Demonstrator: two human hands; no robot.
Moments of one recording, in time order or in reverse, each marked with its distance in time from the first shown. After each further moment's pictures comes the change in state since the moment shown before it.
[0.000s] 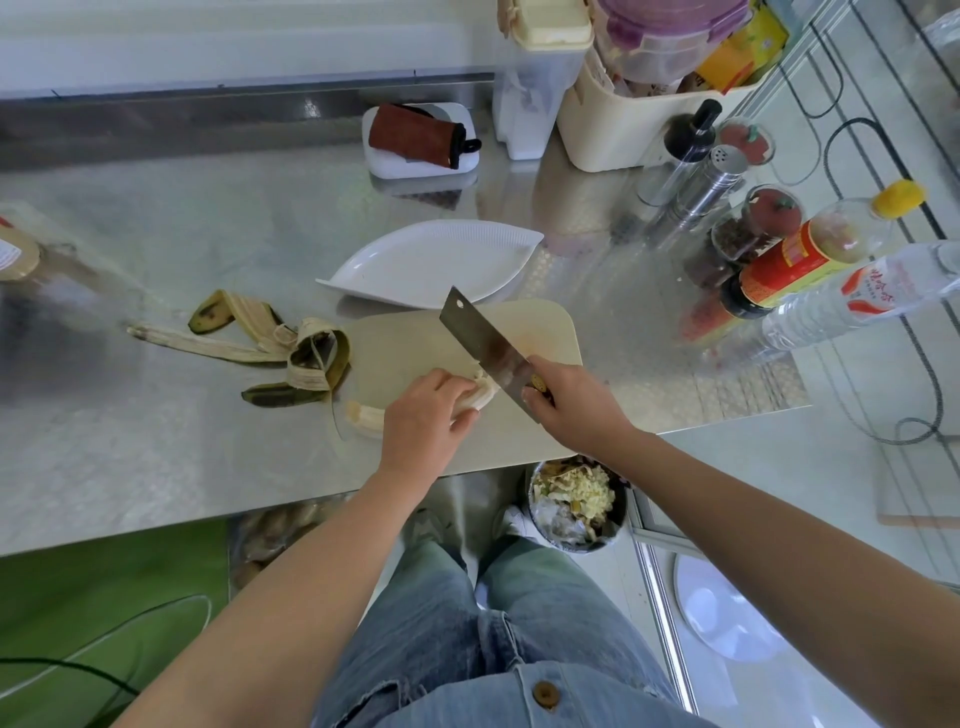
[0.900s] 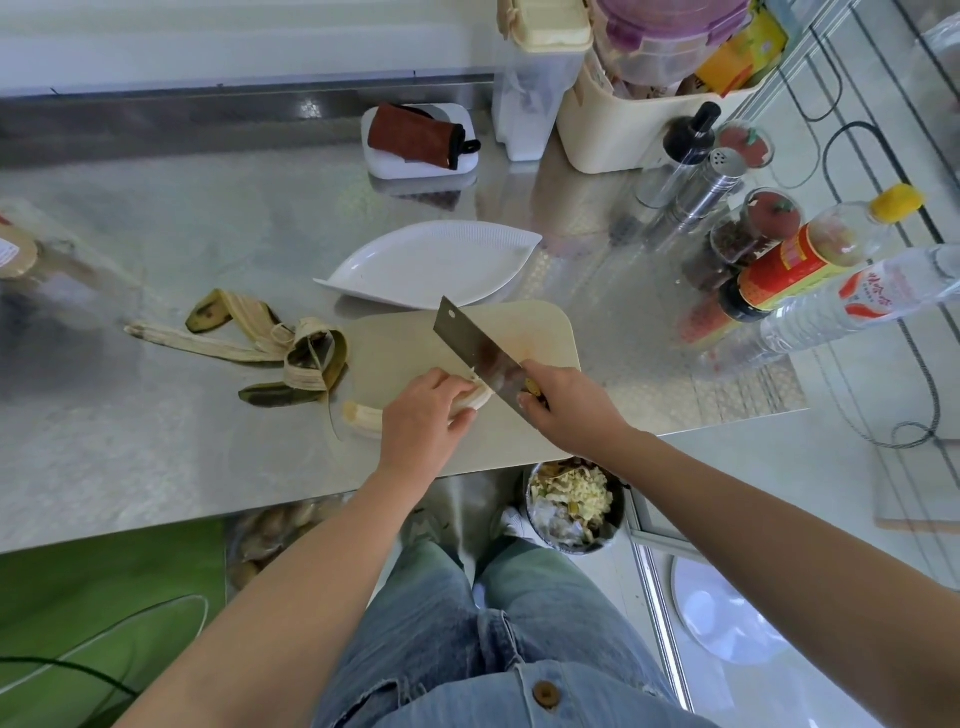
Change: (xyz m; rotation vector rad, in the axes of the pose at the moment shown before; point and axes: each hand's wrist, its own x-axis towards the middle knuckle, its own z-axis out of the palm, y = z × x) left_hand 0.002 0.002 0.002 0.001 0.012 -0.021; right_hand 0.001 -0.002 -0.002 -0.034 -0.043 -0.034
